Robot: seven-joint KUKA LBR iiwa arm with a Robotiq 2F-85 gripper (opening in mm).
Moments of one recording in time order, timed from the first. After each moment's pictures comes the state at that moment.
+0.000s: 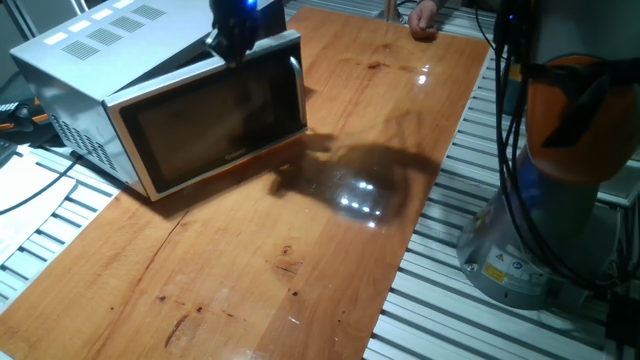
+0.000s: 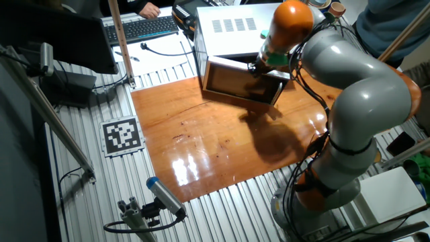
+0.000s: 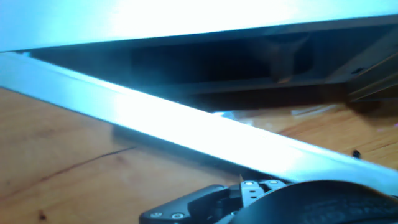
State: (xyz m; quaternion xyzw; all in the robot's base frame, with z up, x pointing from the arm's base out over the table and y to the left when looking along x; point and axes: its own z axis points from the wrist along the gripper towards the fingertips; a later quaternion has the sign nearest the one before) arm 0.553 0.006 0.269 0.09 0.99 0.03 0.07
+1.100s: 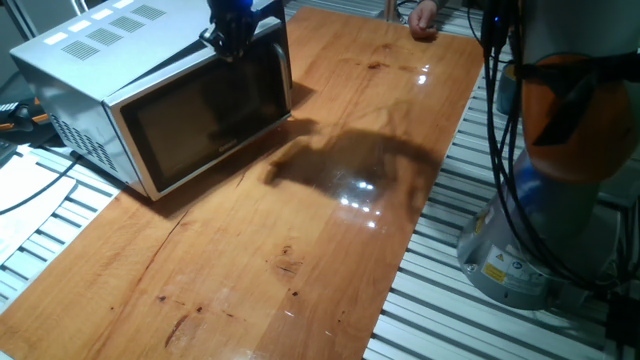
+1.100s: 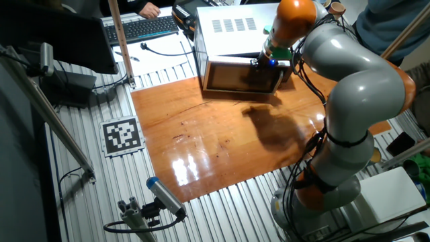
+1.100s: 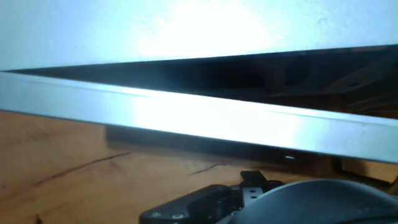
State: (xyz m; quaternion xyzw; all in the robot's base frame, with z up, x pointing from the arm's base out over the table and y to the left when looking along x) arm 0.572 -0.004 0.262 0.10 0.99 0.05 0.06
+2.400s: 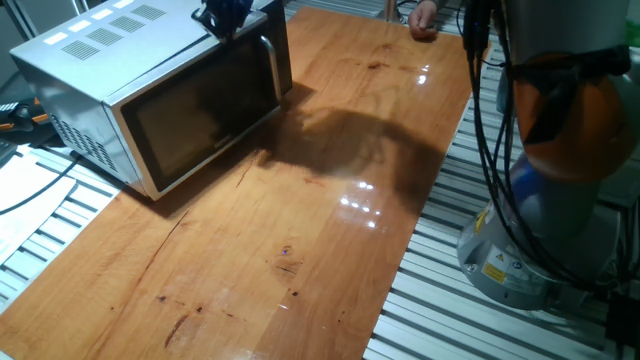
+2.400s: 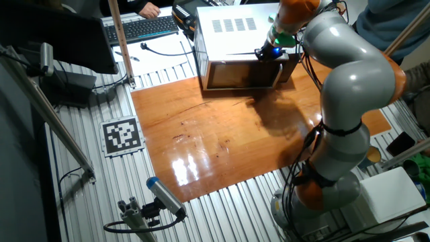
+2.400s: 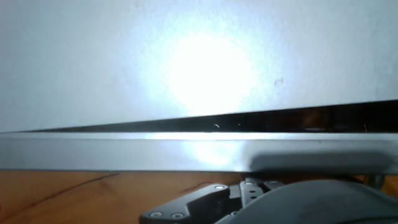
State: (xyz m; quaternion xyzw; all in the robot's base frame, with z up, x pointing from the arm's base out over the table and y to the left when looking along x) arm 0.608 -0.037 0.273 0.11 0.99 0.05 0.04
